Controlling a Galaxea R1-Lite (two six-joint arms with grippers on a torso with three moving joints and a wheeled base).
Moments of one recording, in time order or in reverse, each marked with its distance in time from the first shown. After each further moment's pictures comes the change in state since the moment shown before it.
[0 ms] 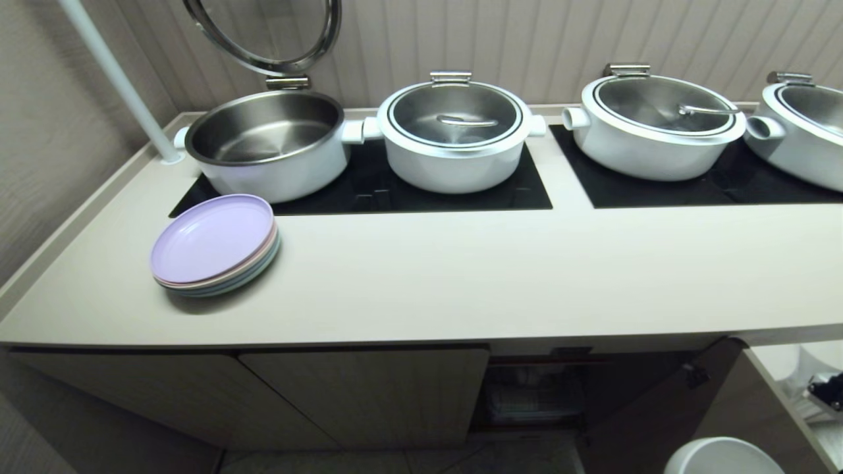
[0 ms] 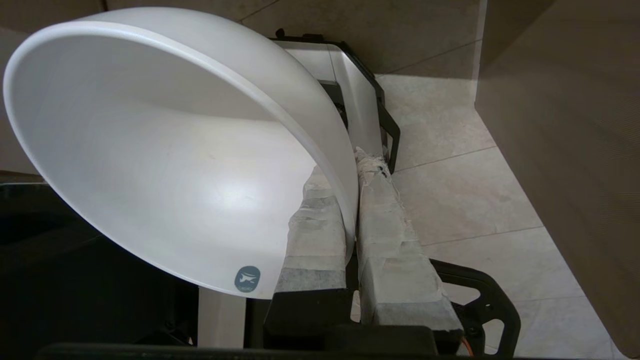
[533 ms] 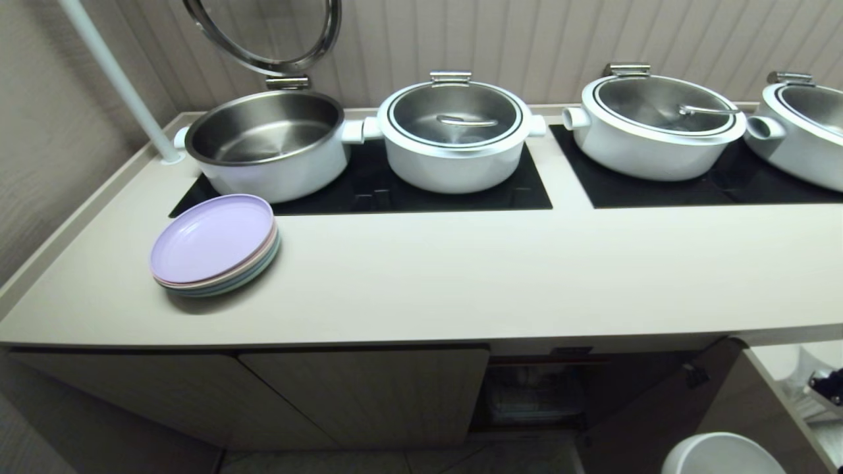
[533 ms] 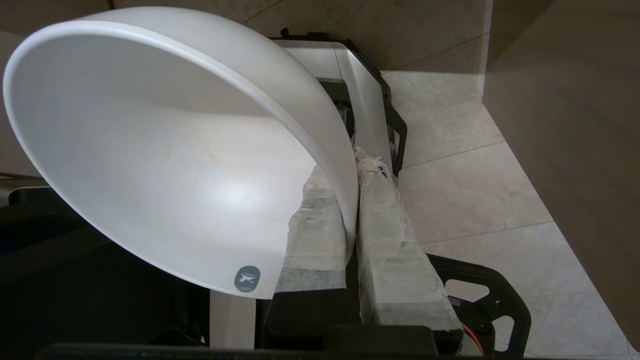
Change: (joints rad) left arm 0.000 0.000 0.000 0.000 0.000 0.000; right arm 0.006 0.007 -0.017 0.015 0.006 0.033
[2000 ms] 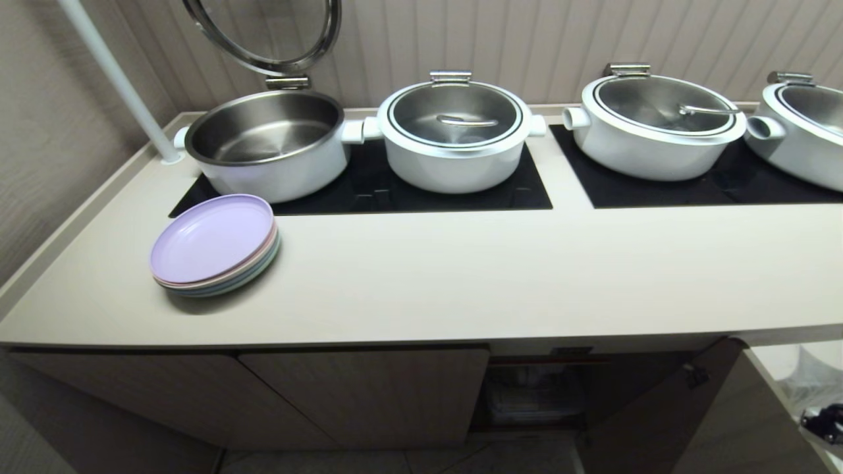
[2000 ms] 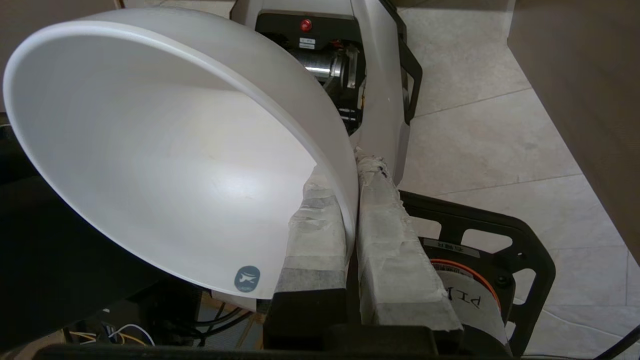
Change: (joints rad) left arm 0.000 0.000 0.000 0.000 0.000 0.000; right arm 0.029 0.003 0.037 0.097 0.044 -0.002
